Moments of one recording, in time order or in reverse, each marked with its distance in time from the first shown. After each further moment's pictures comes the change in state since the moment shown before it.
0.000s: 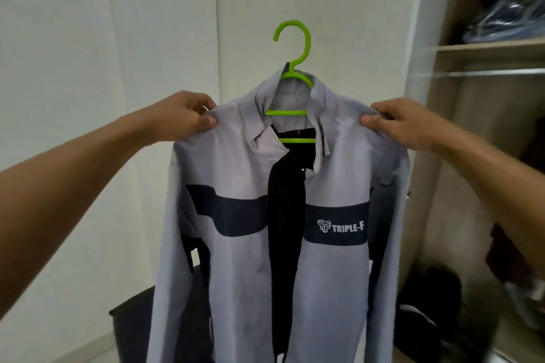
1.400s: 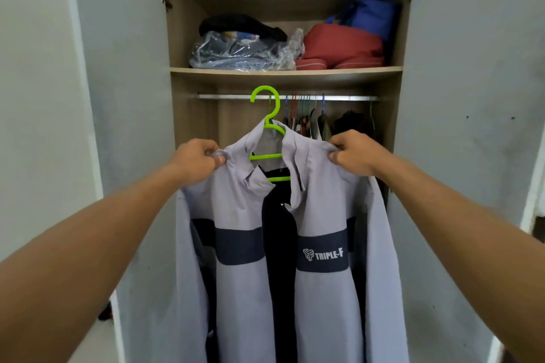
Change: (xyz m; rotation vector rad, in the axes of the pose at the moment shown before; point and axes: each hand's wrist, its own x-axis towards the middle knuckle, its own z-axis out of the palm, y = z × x) left_hand 0.183 0.387 0.445 -0.204 -0.153 0.483; right_hand -0.231 0.293 -0.266 -0.430 0.180 0.726
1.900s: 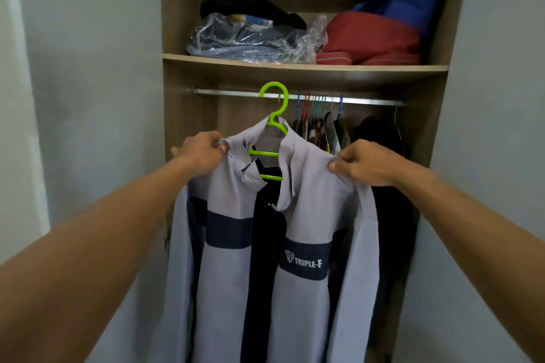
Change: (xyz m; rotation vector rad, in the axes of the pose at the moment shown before) left_hand 0.141 -0.062 0.059 -0.042 0.006 -0.104; right_hand 0.112 0.021 0.045 -0.110 -0.098 0.002
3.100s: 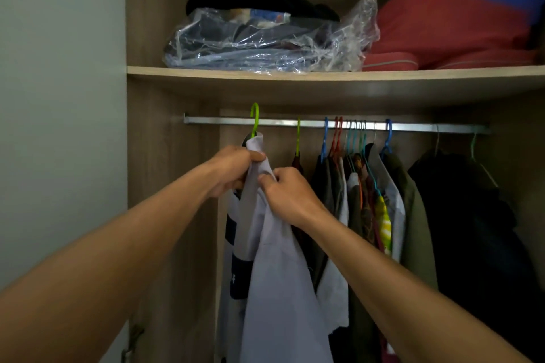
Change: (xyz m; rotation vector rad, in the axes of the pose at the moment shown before) left_hand 0.238 0.009 0.089 -0.708 -0.208 -0.189; right_hand 0.273 -0.068 0.130 0.627 0.182 -0.083
